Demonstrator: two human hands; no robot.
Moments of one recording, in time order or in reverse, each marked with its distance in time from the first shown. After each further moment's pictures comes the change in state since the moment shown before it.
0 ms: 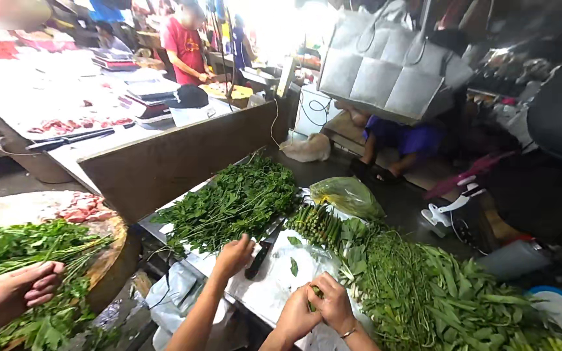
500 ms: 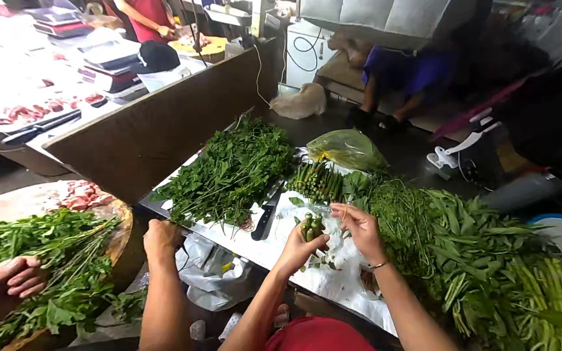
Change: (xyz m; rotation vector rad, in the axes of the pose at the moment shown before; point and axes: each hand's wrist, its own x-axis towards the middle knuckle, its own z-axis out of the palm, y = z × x) left_hand 0.012 0.046 -0.029 -0.605 -0.020 -0.001; right_hand 0.045 -0.006 -0.067 0.475 0.032 0.387
